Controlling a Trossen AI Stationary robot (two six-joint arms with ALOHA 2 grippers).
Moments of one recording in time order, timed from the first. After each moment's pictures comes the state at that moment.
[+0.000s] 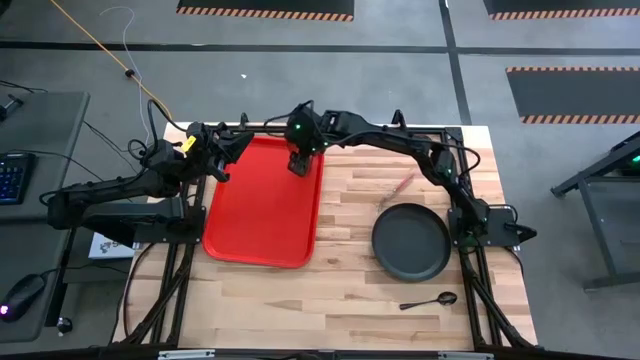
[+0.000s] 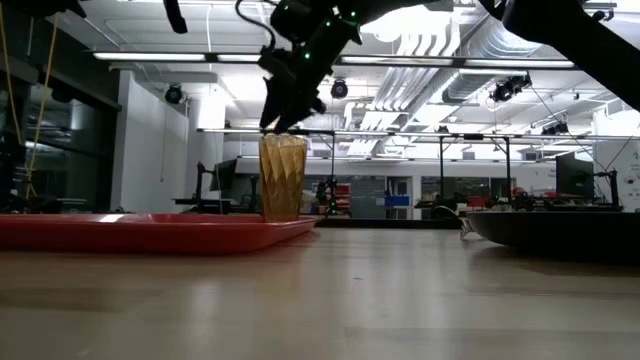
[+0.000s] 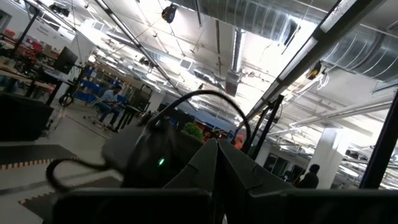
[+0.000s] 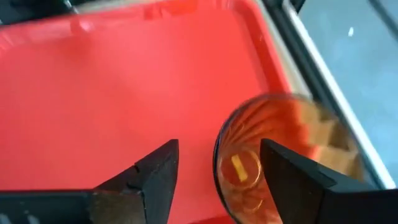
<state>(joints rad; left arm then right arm) 0.30 0.69 0.53 0.59 -0.05 -0.46 -0.31 2.25 2.26 -0.87 -0.01 0.00</state>
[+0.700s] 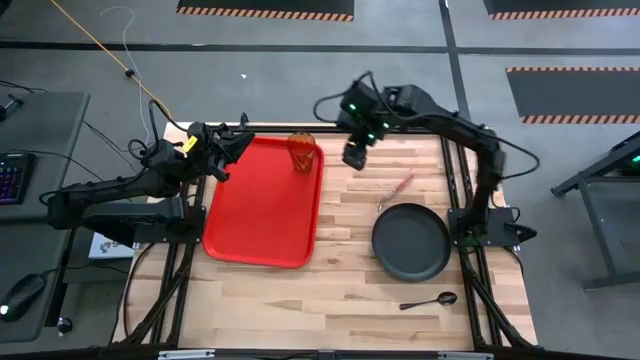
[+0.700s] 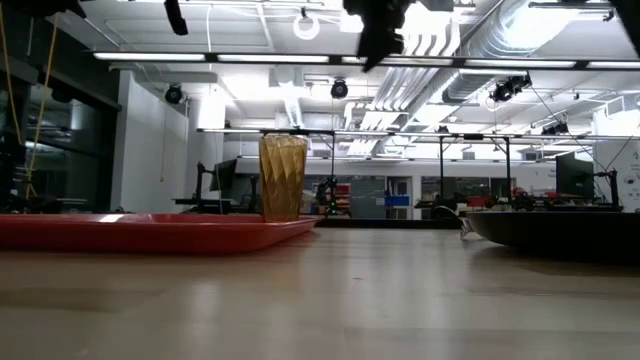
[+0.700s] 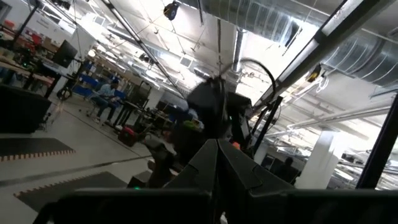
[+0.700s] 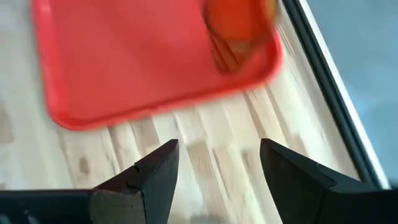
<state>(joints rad) 0.30 0.70 0.53 0.59 -0.05 -0.50 -0.35 1.80 2.04 -1.32 -0.05 0.02</state>
